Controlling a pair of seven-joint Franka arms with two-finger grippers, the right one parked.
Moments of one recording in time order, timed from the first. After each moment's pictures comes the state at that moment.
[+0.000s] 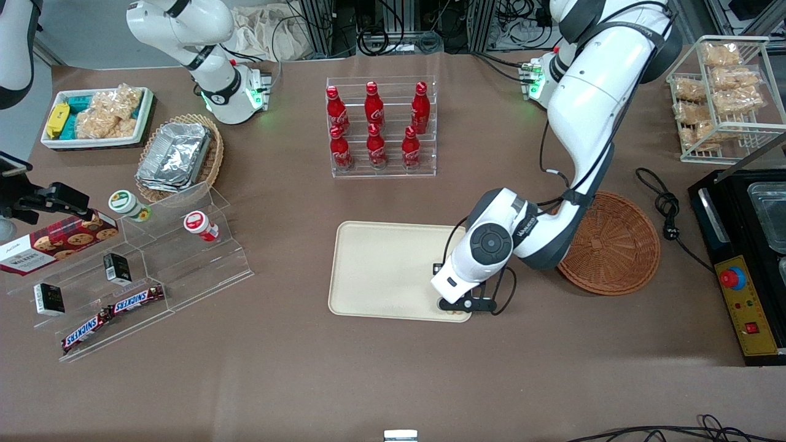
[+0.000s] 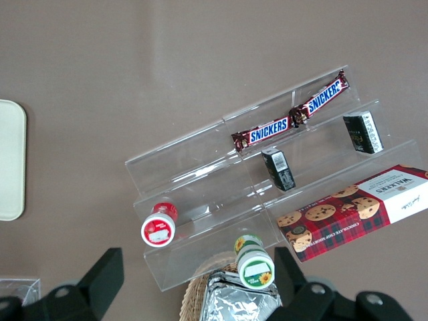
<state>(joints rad) -0.26 0.82 -0.37 -1.38 0.19 2.14 -0.60</state>
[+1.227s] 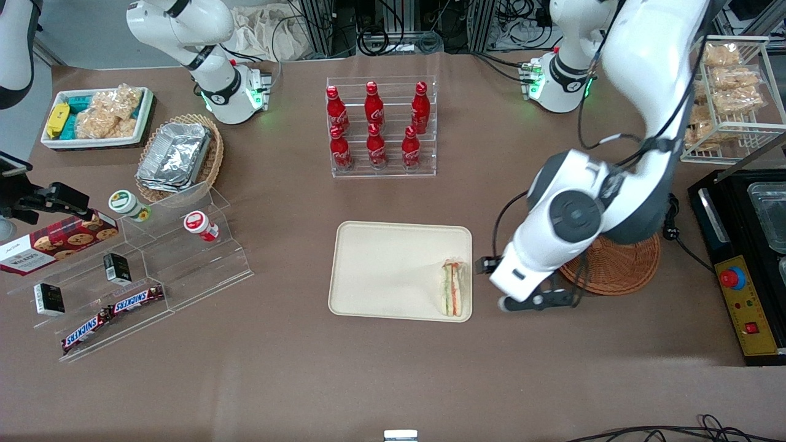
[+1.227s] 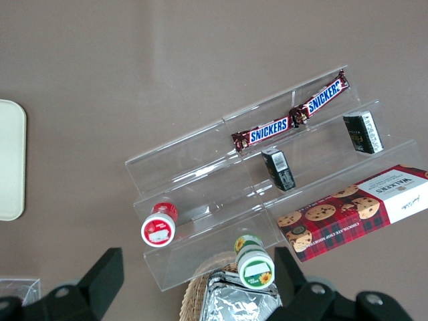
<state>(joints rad) -0.10 0.47 -0.37 -1.47 0.14 1.92 -0.58</state>
